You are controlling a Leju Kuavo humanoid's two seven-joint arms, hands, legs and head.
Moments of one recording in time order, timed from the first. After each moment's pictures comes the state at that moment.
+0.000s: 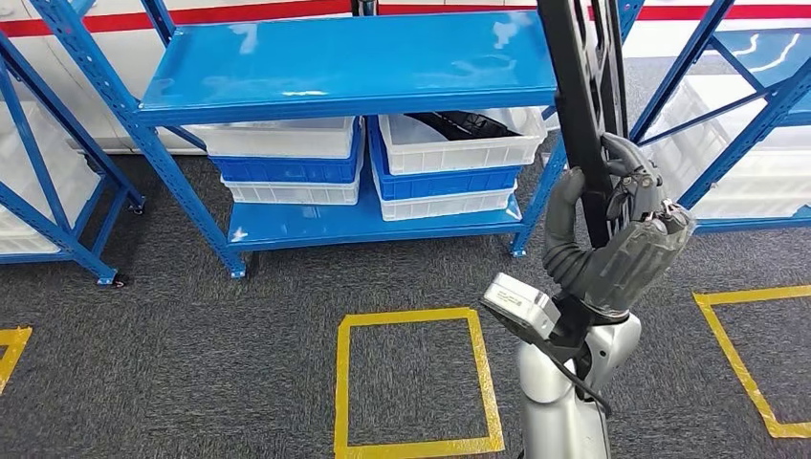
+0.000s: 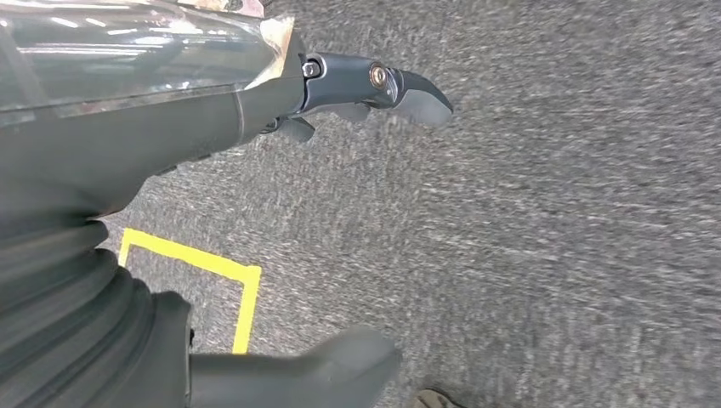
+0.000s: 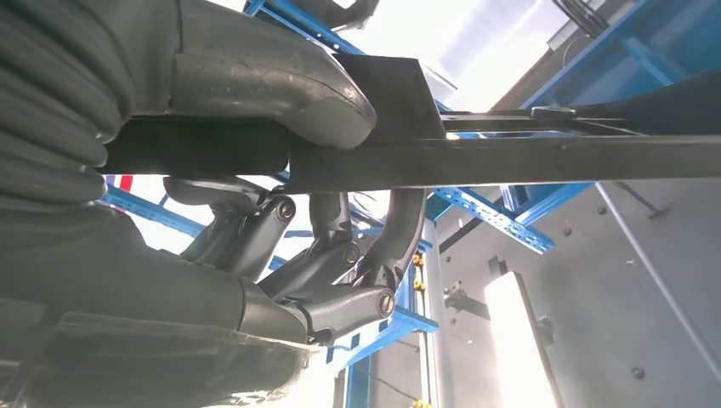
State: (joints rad) left arm -0.08 0.00 1.39 -0.12 -1.17 0.32 -0.27; right arm -0.24 0.30 0.26 -1.76 1.07 -0.68 -0.42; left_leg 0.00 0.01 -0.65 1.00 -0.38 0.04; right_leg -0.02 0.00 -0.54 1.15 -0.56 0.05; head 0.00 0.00
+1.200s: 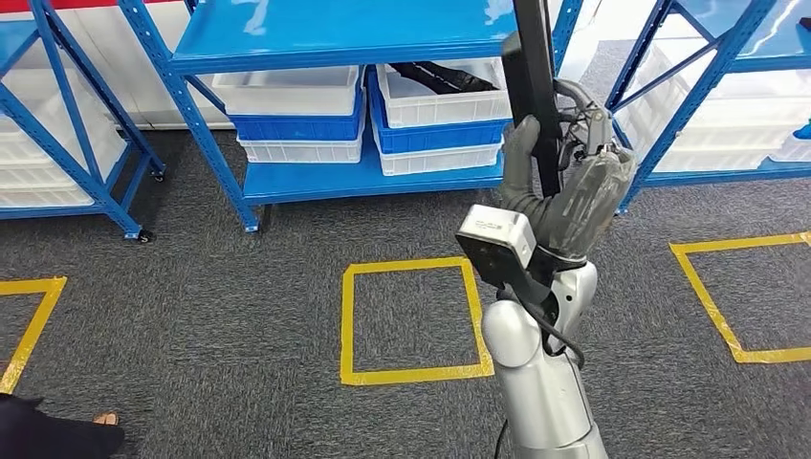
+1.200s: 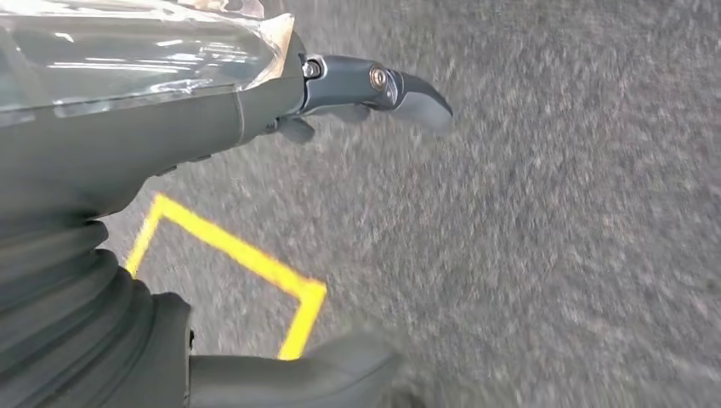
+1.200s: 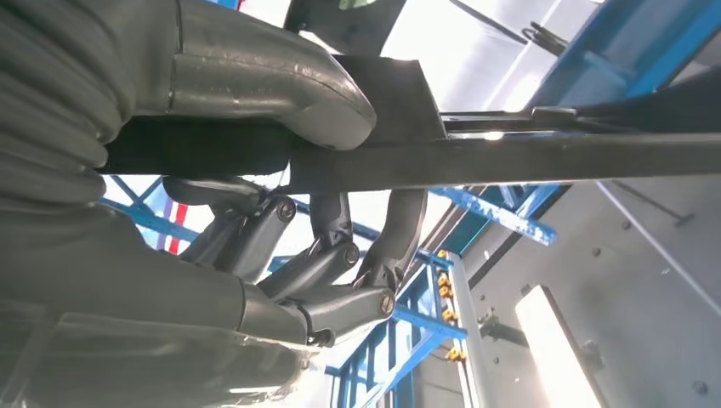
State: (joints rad) left arm -0.09 -0.07 1.49 -0.12 -1.07 0.47 -0.33; right arm -0.42 0.24 0.40 -1.61 0.99 -0.67 -0.17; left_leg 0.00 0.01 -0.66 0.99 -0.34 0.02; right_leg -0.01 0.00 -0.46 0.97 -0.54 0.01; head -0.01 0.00
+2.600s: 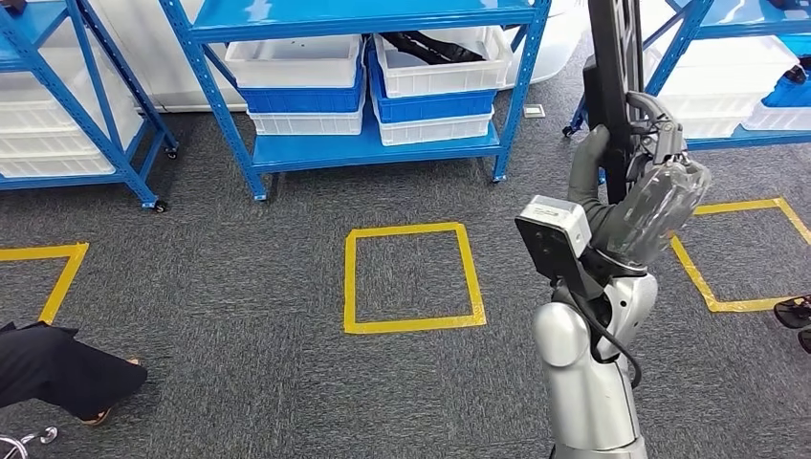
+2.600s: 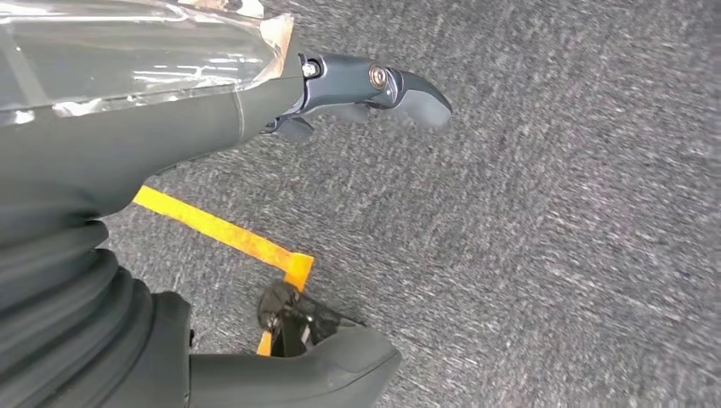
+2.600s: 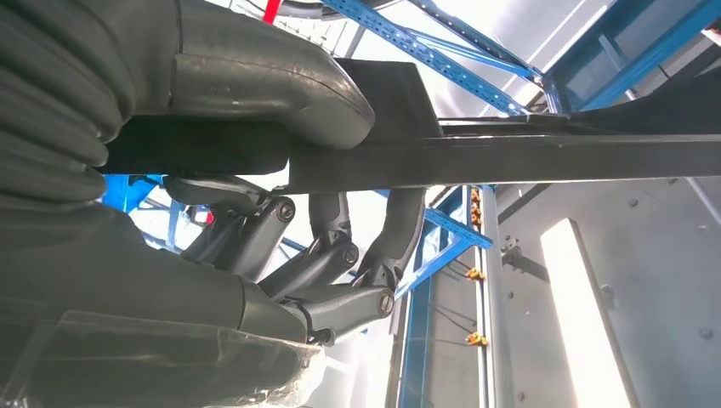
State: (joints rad) left arm -0.13 -0.13 1.52 -0.20 -1.01 0.29 -0.53; right arm -0.38 0.14 0.28 -1.68 1.08 -0.65 -0.10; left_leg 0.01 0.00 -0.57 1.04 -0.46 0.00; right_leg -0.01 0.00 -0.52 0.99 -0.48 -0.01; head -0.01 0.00
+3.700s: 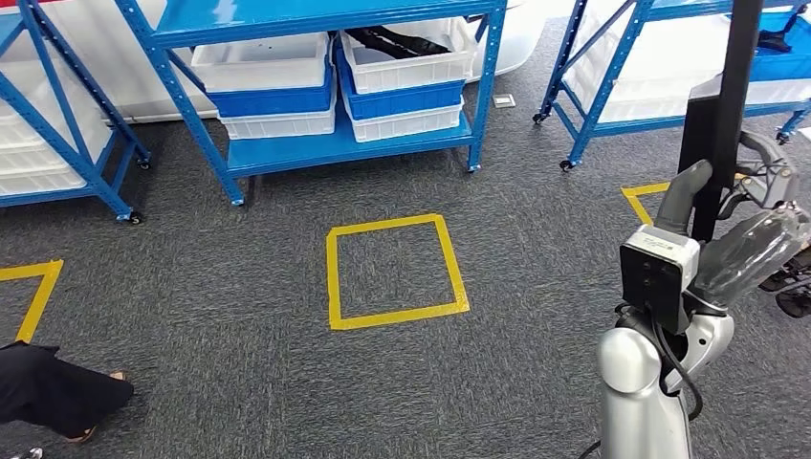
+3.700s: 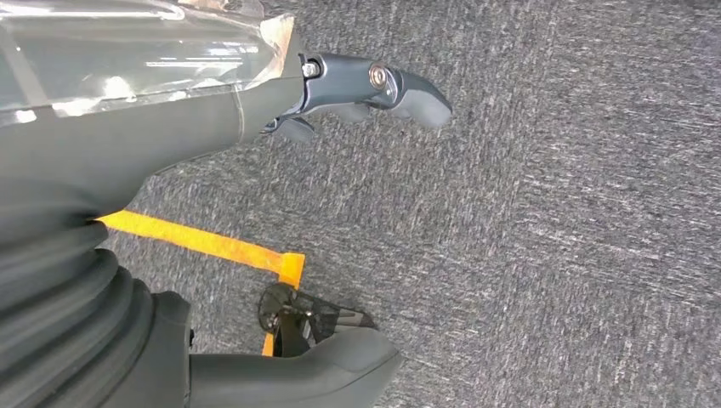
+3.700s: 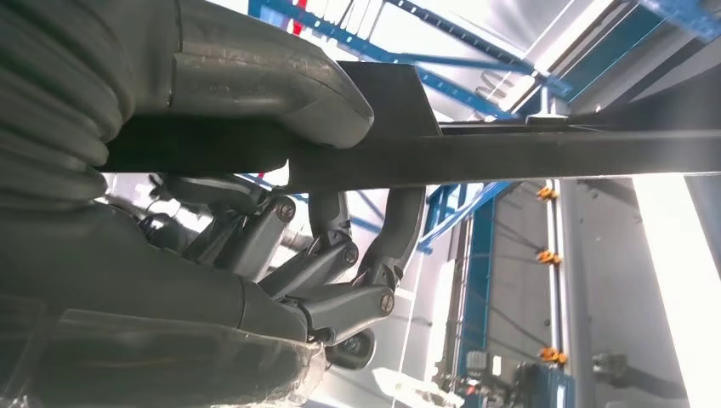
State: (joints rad) left arm -0.13 -0.13 1.47 -0.22 -1.02 0.24 -0.54; right arm -0.27 0.05 0.12 -1.78 0.92 -0.67 -0.16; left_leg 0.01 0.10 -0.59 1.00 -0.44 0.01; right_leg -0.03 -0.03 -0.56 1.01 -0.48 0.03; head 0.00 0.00
